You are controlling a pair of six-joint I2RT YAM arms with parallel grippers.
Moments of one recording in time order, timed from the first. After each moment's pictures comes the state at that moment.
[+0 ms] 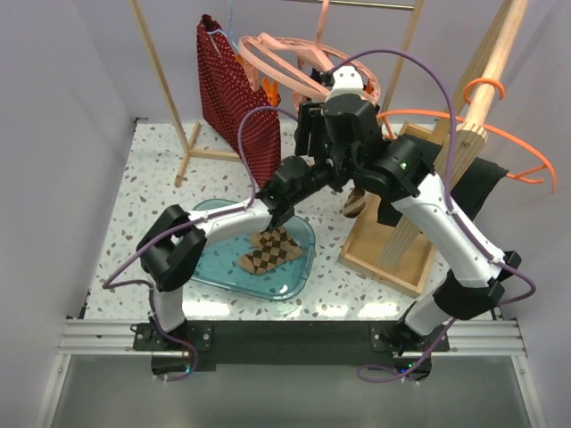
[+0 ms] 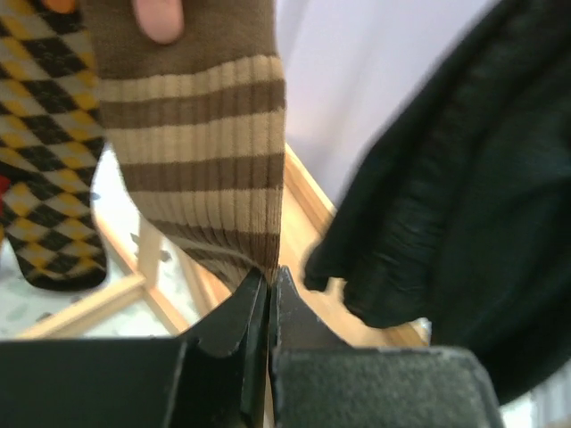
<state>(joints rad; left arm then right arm) -0.85 1.89 1.32 0.68 0.08 -0.32 0.85 1.59 2.07 -0.87 0.55 0.41</state>
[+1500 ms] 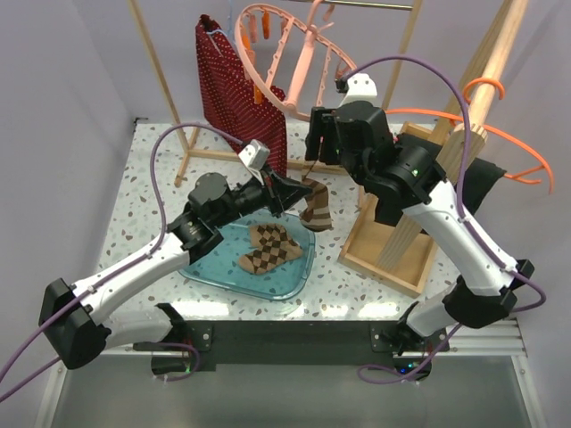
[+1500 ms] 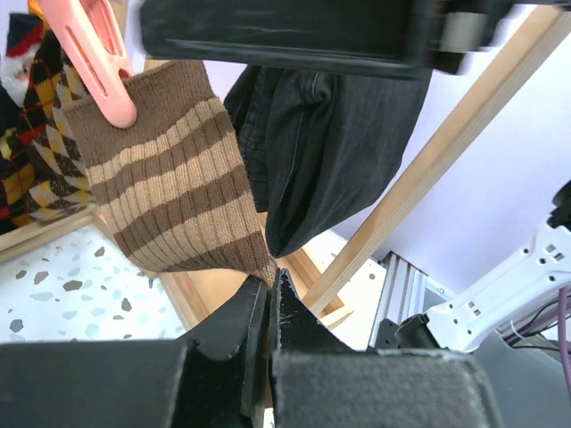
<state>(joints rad) -0.76 1.18 0.93 0.35 0.33 -0.46 0.84 1.48 1.96 -0.90 0.55 0.44</state>
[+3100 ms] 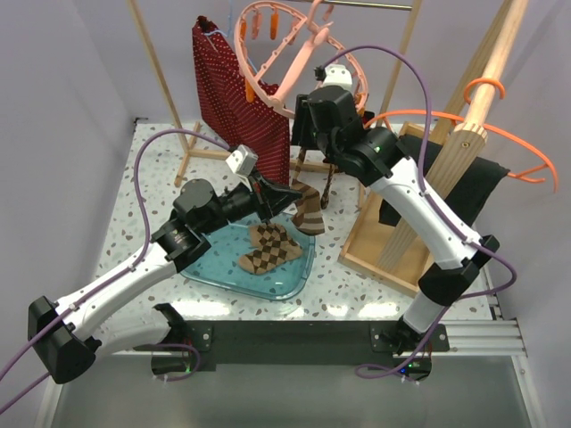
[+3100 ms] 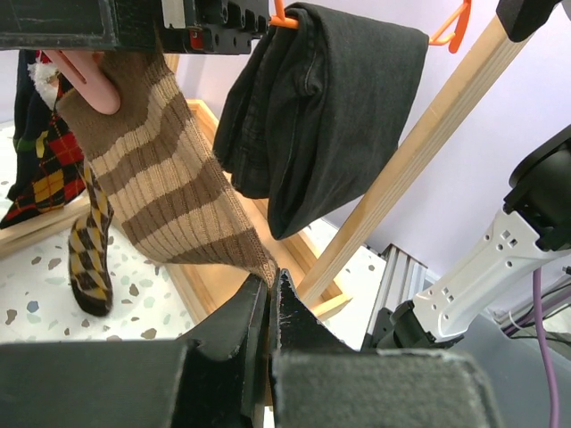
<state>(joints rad) -0.76 1.05 0.90 0.25 0.32 -0.44 0.78 1.69 2.08 -0.83 0.50 0.48</state>
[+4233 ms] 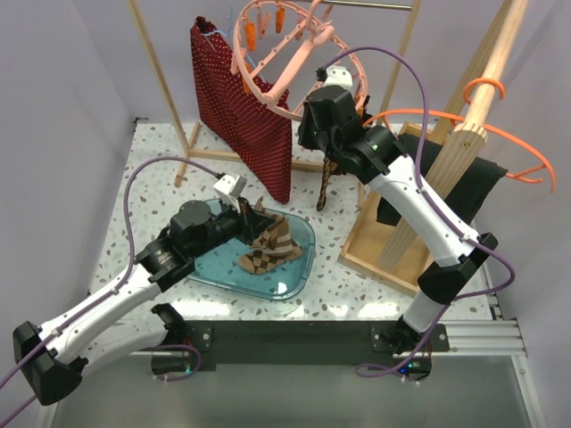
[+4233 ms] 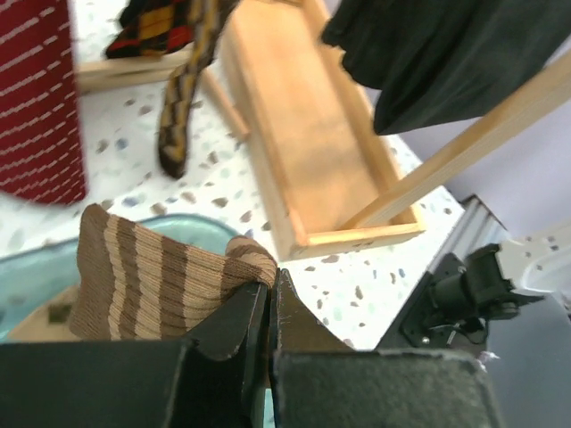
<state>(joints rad) -0.76 0.90 0.77 -0.05 0.14 -0.44 0.76 1.69 2.05 -0.81 0.48 0.50</state>
